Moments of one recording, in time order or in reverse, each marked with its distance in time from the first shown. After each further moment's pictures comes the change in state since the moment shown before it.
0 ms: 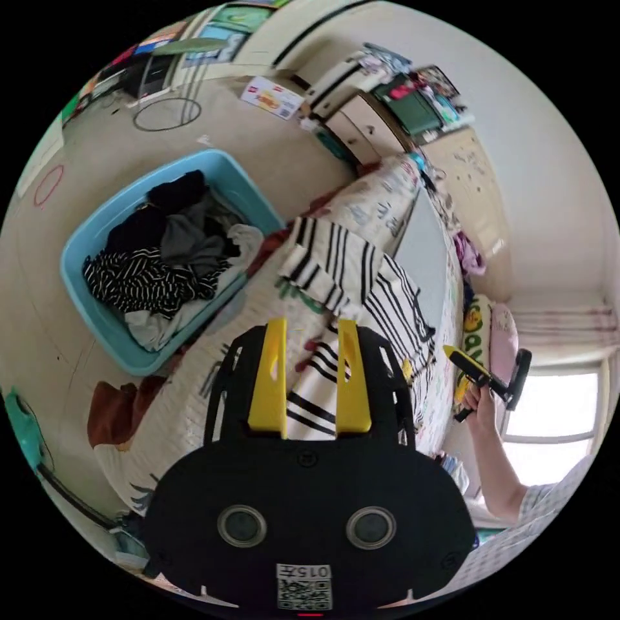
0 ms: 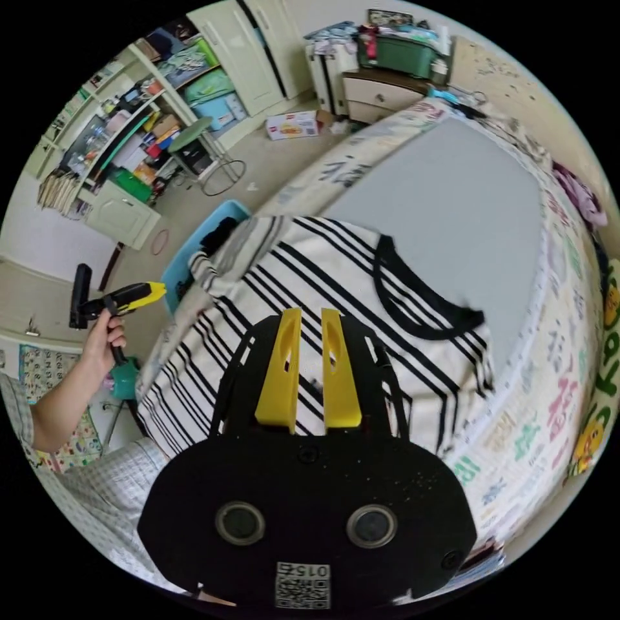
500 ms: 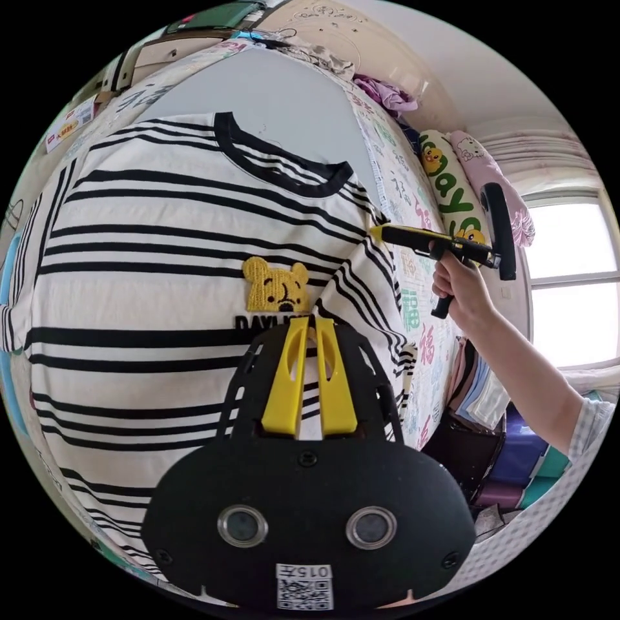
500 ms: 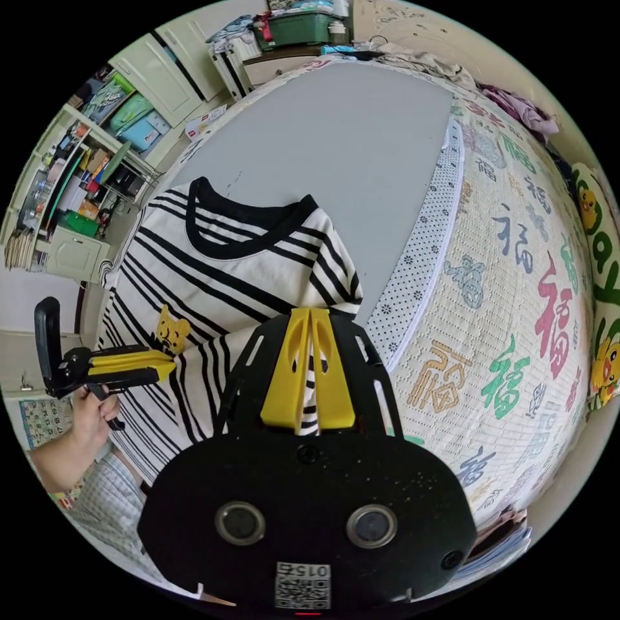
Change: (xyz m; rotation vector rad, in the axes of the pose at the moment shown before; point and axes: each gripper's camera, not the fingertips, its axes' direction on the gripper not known) left arm 0.259 0.121 0.251 -0.391 0.011 0.564; right arm 0.206 0.170 0.077 -0.037 0.071 0.218
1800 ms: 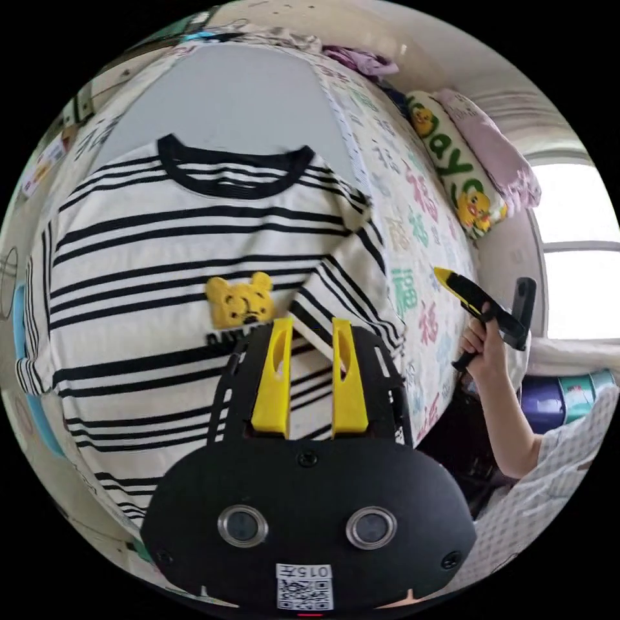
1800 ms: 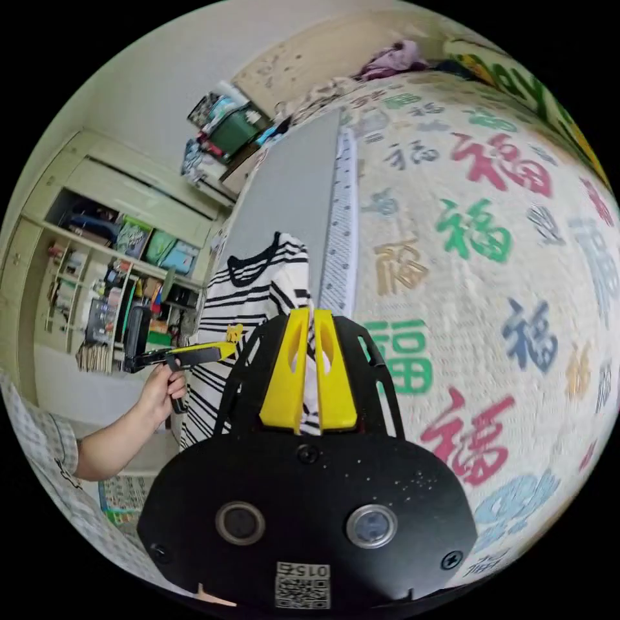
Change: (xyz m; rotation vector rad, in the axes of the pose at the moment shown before) left arm 0.120 -0.098 0.124 -0.121 -0.100 0.078; right arm 0.086 0.309 0.171 0.362 -0.395 0.396
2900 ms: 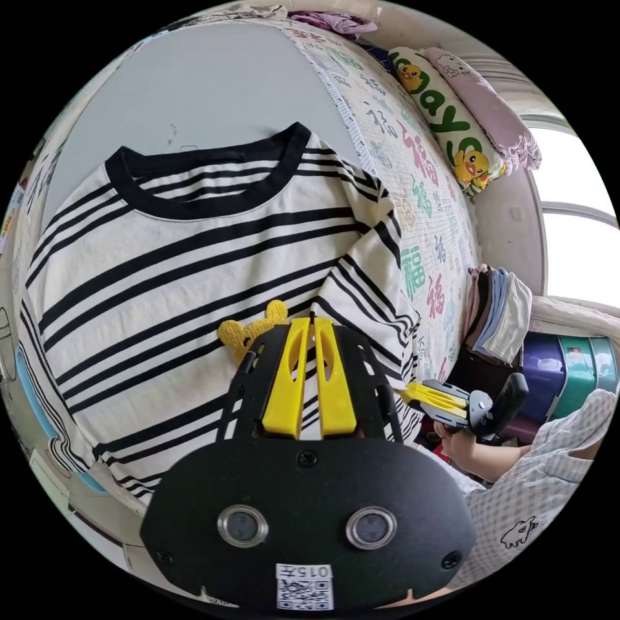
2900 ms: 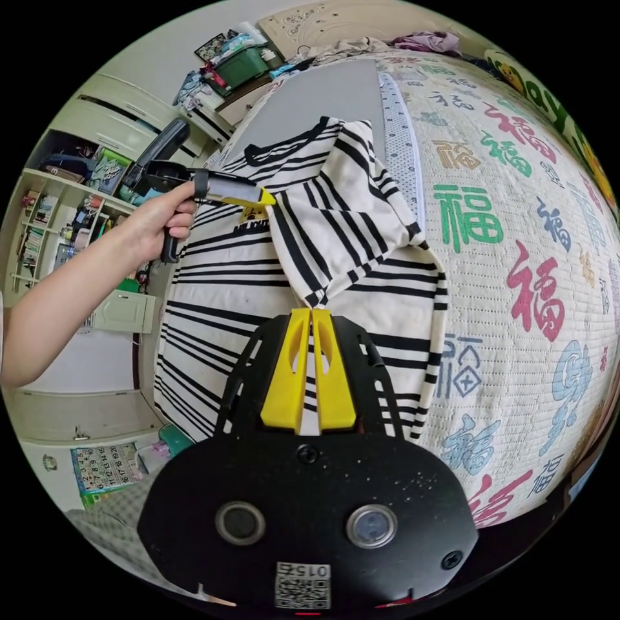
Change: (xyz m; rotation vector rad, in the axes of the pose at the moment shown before) left arm 0.024 -0.108 0.059 -0.201 0.011 0.163; right arm -0.156 0.197 0.190 -0.194 0.164 -0.077
